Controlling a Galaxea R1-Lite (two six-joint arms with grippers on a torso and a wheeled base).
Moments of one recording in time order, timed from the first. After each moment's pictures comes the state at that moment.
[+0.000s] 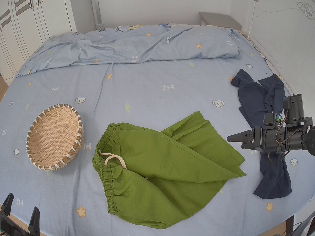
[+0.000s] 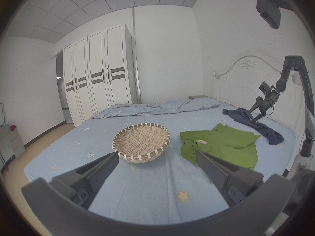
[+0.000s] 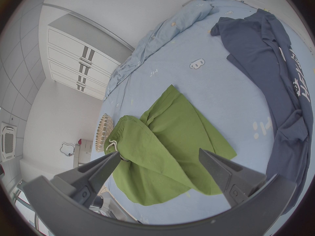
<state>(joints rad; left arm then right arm) 0.00 0.02 -0.02 -0.04 0.00 0.09 0.22 1.62 -0.78 -0.18 0.49 0.41</state>
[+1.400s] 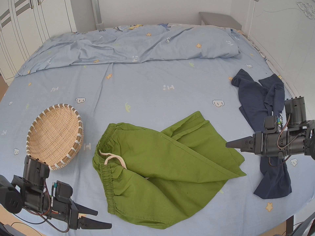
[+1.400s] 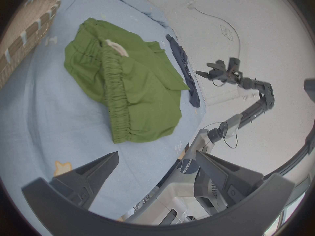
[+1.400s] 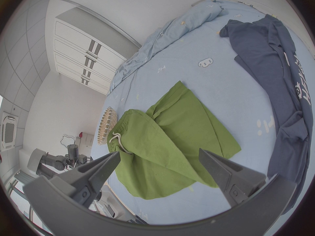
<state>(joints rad) -0.21 1.46 -0.27 -0.20 -0.78 0.02 0.26 1.57 -0.74 -0.18 0.48 0.37</state>
